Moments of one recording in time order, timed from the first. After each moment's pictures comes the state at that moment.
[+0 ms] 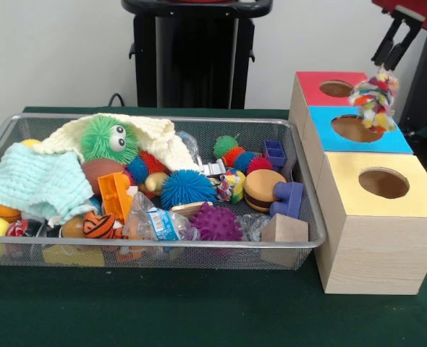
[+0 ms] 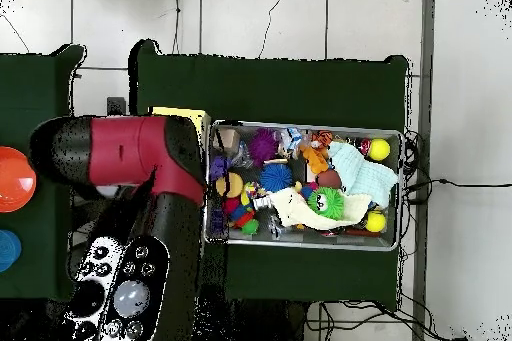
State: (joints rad) arm 0.29 -0.58 -0.36 1.22 0.12 1.13 2.24
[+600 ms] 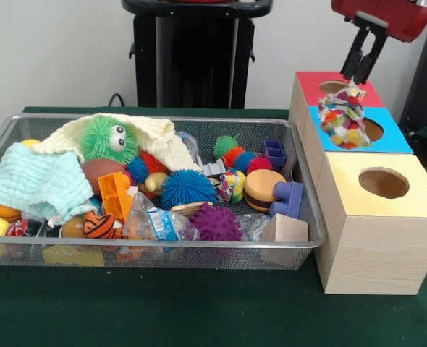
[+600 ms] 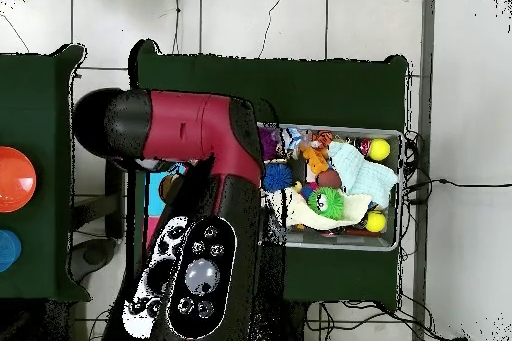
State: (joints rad) arm 0.19 -0.57 -0.35 1.18 0.15 1.11 2.24
